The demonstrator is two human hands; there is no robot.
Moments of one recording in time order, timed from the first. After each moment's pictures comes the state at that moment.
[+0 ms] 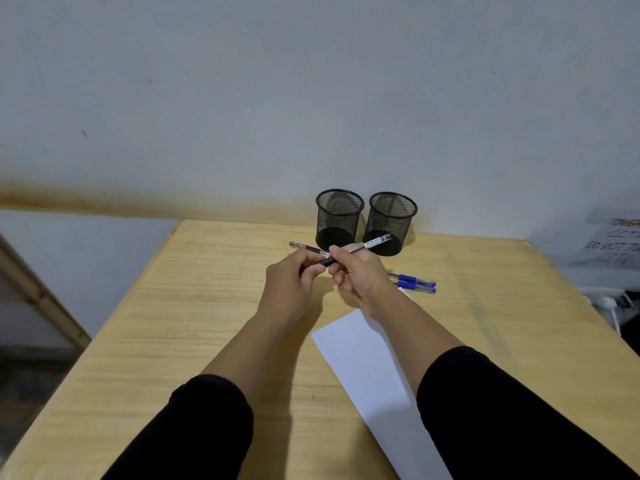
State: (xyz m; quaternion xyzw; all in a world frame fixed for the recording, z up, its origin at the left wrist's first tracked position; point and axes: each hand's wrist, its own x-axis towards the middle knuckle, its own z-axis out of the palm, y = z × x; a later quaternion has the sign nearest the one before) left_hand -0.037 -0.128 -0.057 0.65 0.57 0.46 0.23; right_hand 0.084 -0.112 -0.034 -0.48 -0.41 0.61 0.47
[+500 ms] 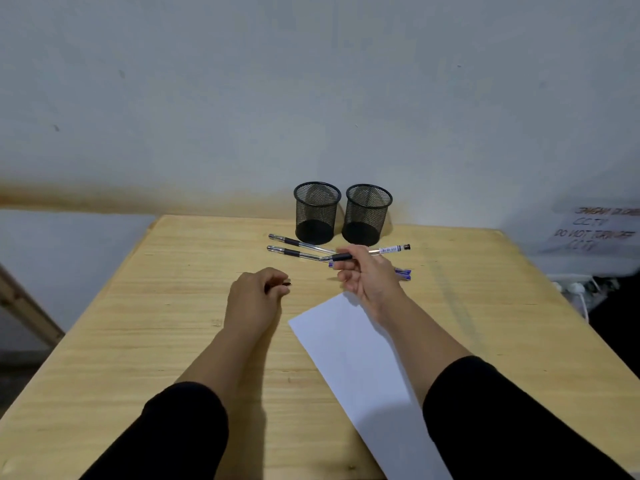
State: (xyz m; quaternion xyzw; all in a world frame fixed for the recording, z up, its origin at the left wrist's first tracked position) left_hand -0.050 -0.147 -0.086 0.62 0.65 0.37 0.23; right_hand 0.123 -0.138 -0.034 -0.50 -0.32 0.61 0.52
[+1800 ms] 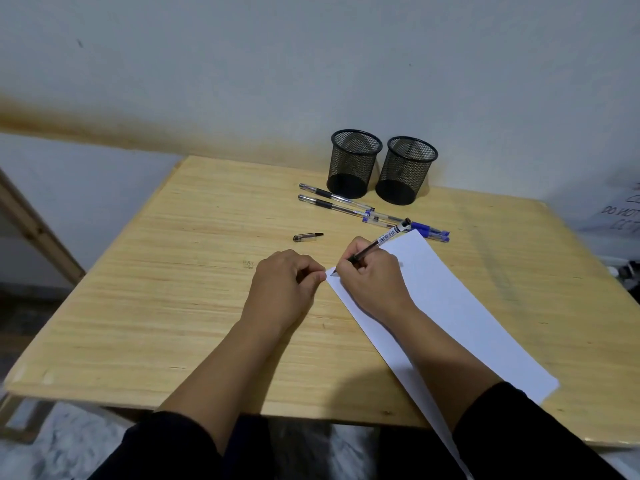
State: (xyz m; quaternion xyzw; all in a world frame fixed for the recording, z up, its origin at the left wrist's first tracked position) left_hand -0.055 -0.207 -0.099 0.67 0.62 0.35 0.18; right_hand 0.090 -0.187 -0.086 -0.58 -0.68 0.30 0.34
